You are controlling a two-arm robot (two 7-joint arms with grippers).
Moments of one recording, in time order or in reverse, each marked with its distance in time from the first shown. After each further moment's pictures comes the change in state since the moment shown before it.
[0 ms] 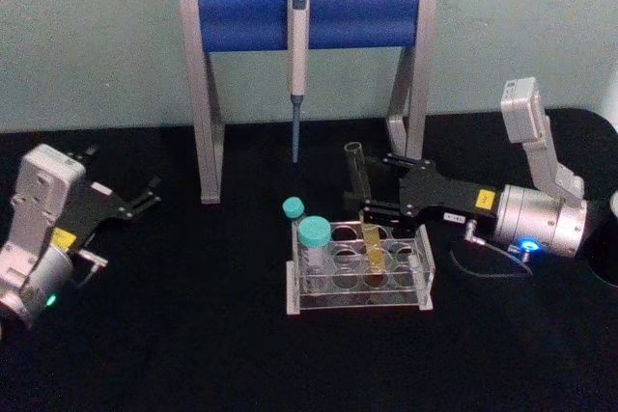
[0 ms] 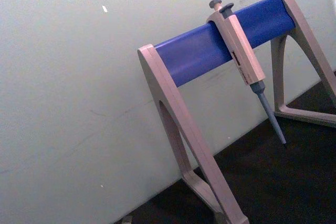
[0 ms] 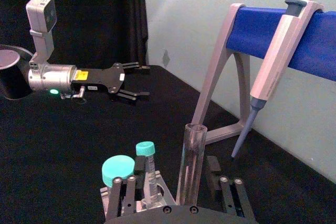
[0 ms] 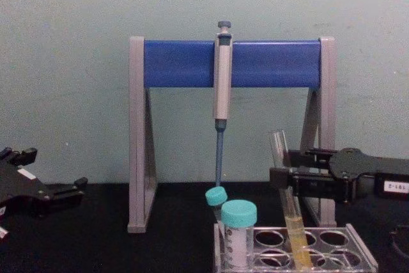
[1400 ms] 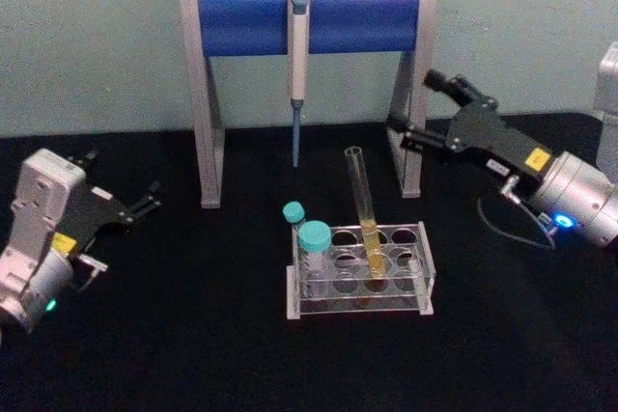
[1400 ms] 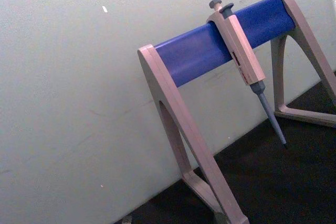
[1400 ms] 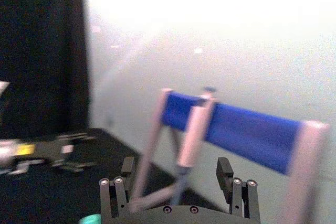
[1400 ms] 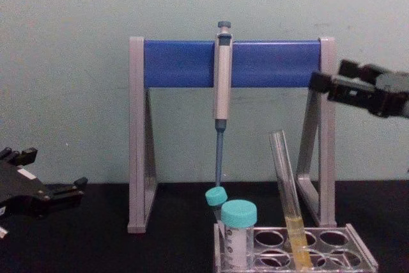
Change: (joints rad) left arm 0.000 0.000 0.000 0.000 0.000 0.000 0.000; right arm -0.135 0.015 0.172 -0.190 0.066 -0.116 -0.192
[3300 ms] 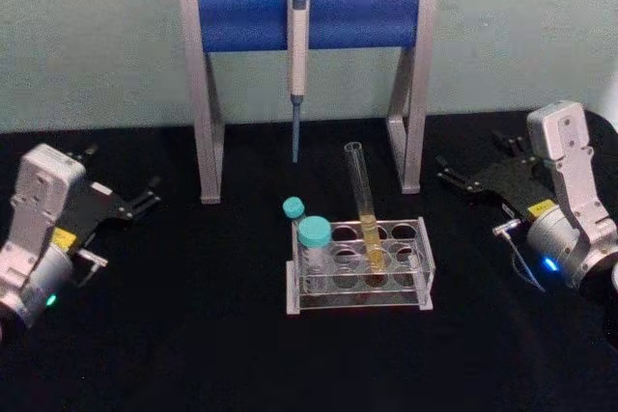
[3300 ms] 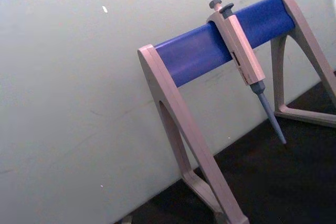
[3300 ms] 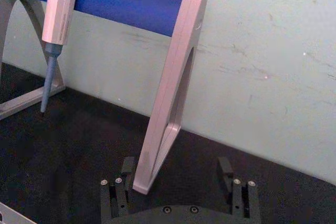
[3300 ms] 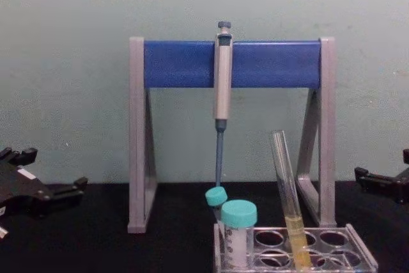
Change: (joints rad) left arm 0.000 0.000 0.000 0.000 0.000 0.000 0.000; right arm -0.161 -0.063 0.055 -0.084 -0.411 0.241 -0.619
